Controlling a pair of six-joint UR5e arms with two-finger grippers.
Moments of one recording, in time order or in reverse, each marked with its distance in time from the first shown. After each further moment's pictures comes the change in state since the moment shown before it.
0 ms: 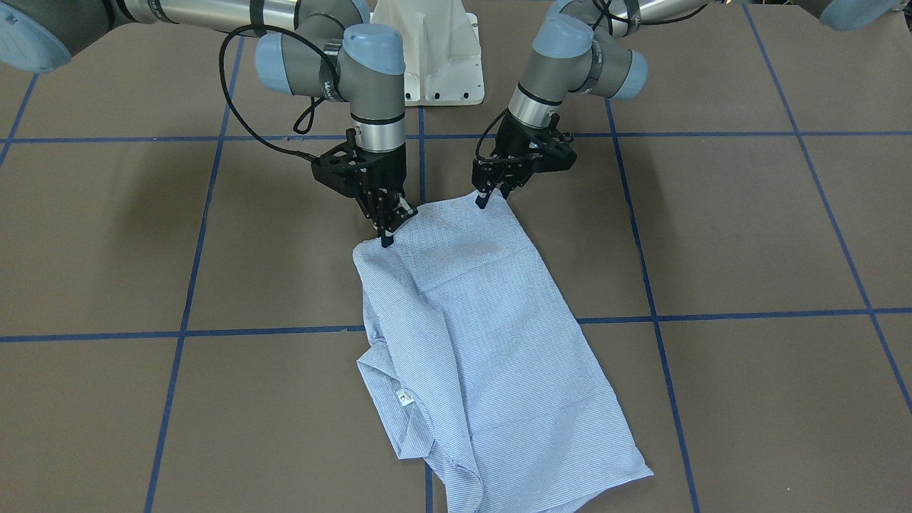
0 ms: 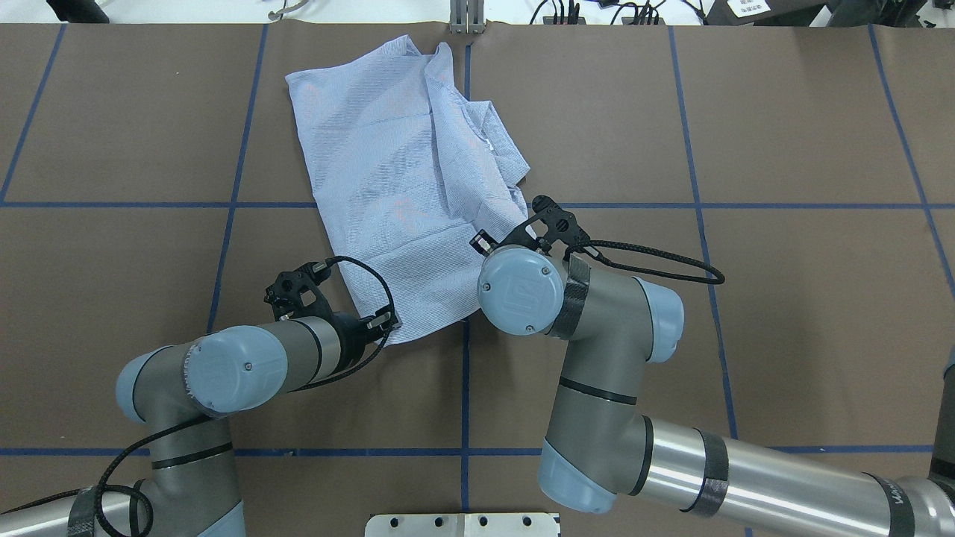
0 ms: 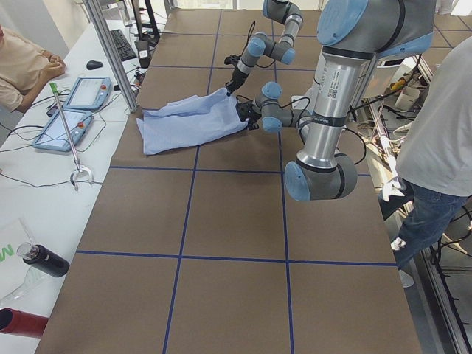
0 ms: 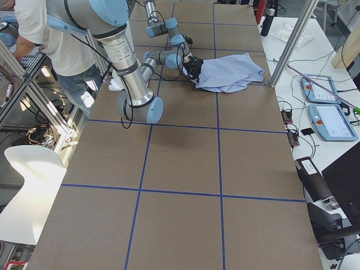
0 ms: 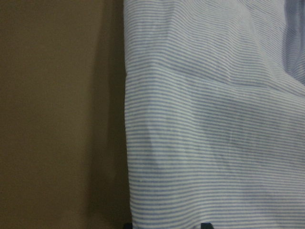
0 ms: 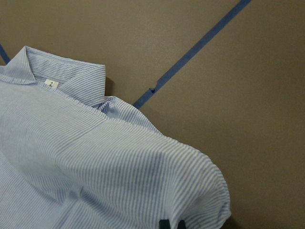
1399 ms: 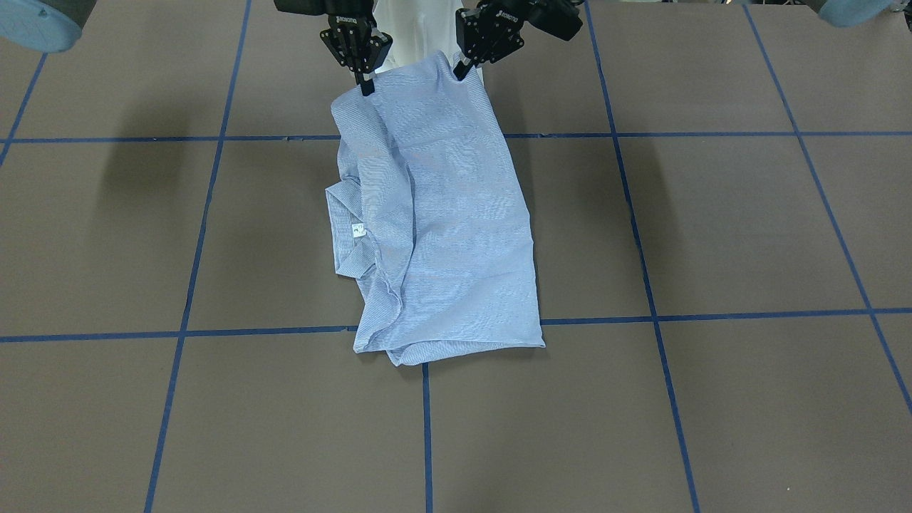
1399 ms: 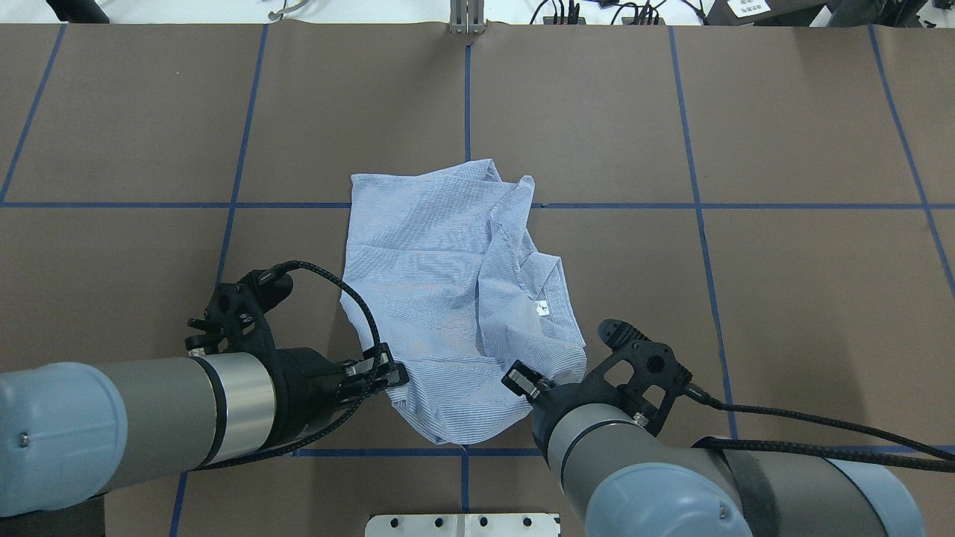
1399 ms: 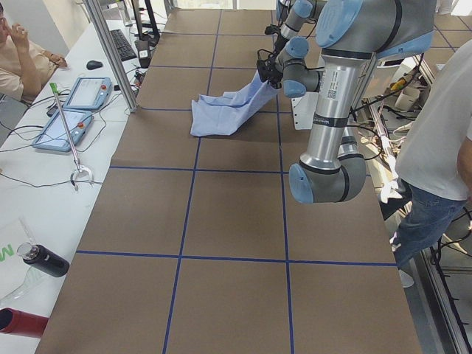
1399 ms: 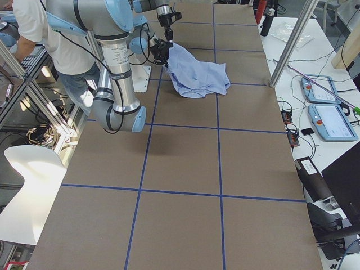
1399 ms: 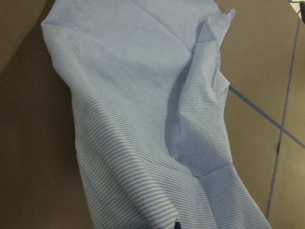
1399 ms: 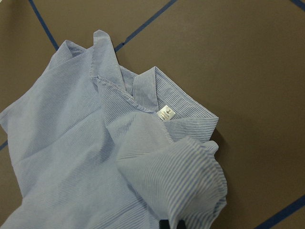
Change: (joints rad) left arm 0.071 0.044 -0.525 0.282 -0.068 -0.010; right arm -0.298 -0.181 0.661 -0.422 -0.163 0.069
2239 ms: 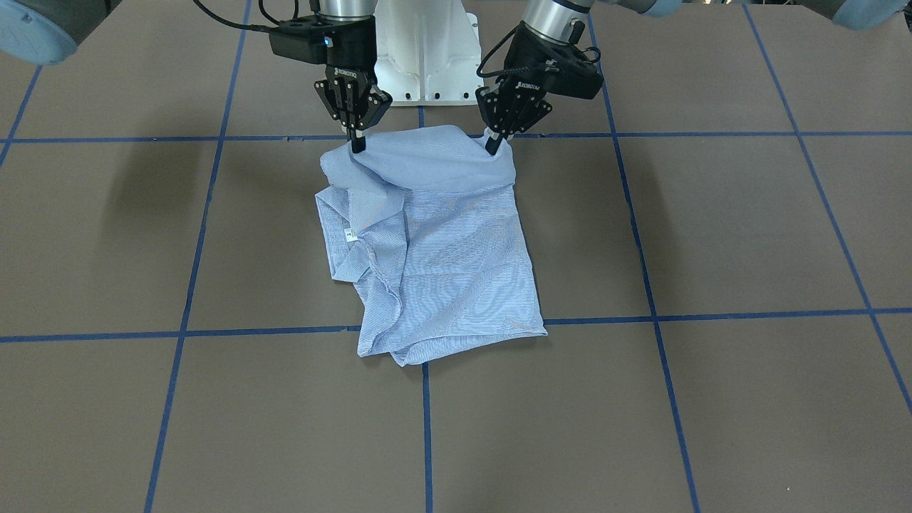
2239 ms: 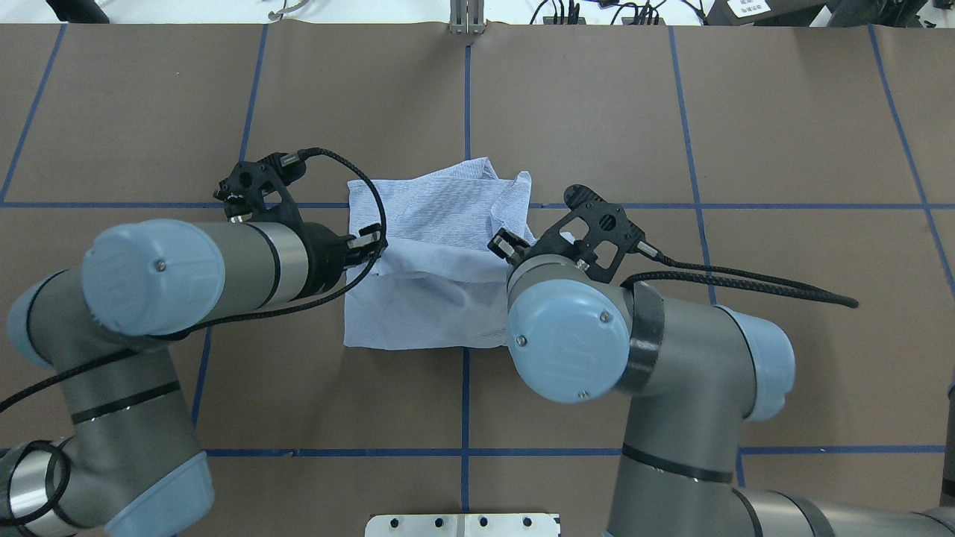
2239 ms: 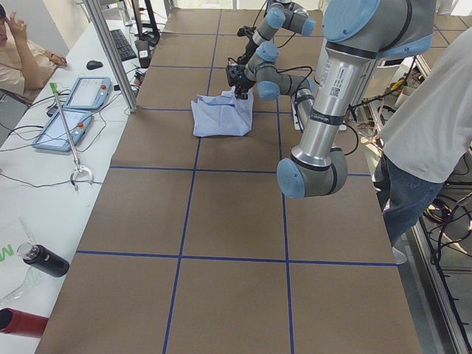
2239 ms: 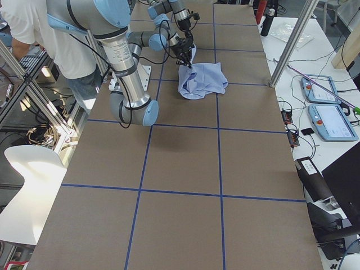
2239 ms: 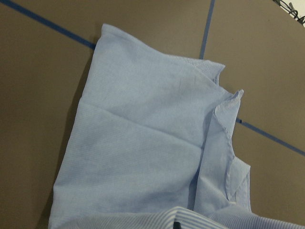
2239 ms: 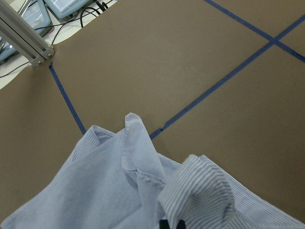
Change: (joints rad) left arm -0.248 -0.132 0.262 0.048 -0.003 0.226; right arm 0.266 0.151 -0.312 0.102 0.022 -0.162
